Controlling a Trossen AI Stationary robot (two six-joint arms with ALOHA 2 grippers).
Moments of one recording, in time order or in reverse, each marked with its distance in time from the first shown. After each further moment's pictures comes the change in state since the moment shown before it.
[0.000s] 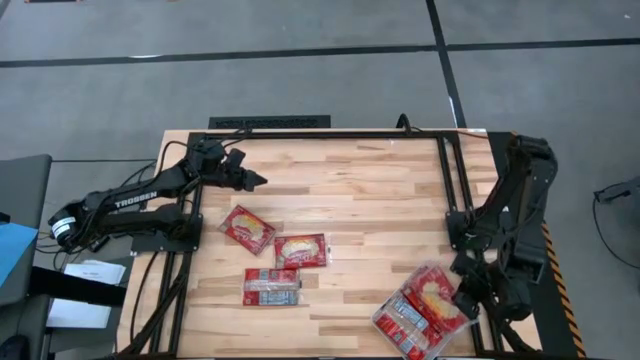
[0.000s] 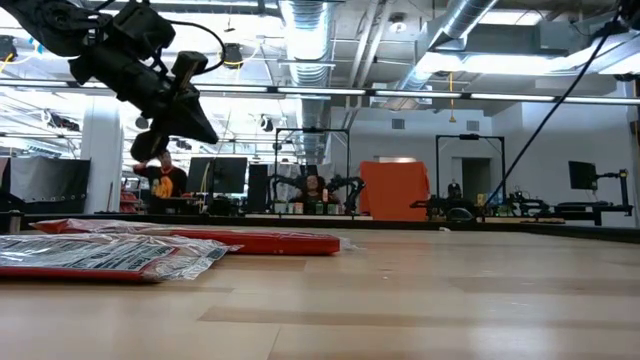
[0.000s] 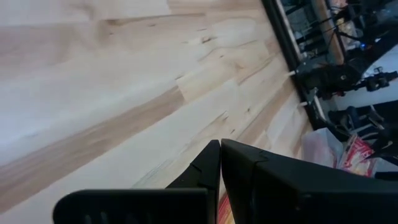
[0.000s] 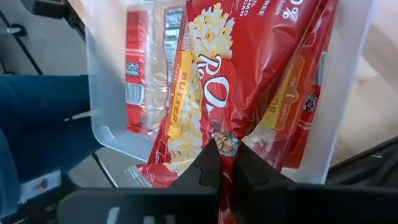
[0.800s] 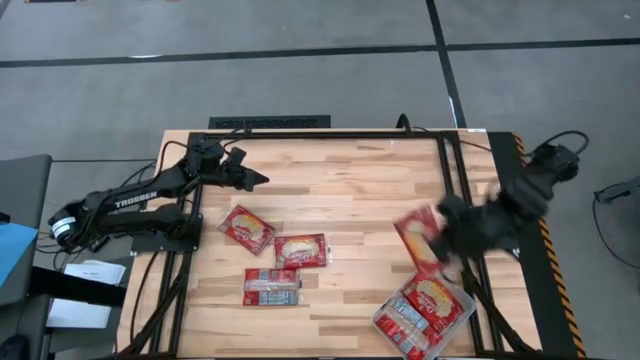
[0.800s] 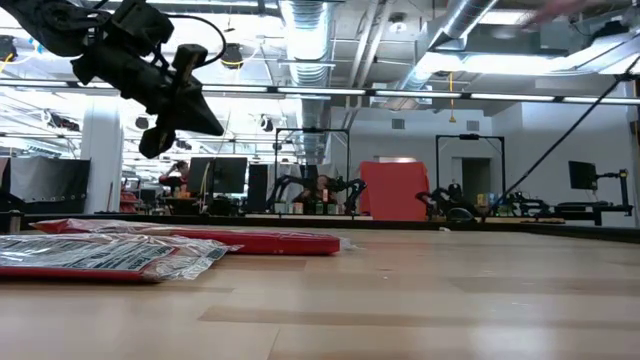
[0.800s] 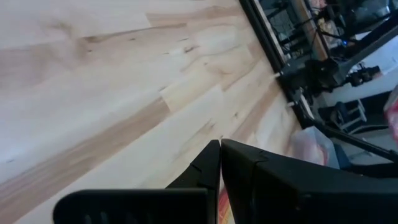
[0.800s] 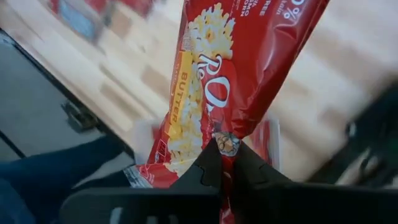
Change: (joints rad) left arm 0.000 0.000 -0.001 0.064 0.025 0.029; right arm -0.578 0.097 0.675 -0.677 -0.108 -0.356
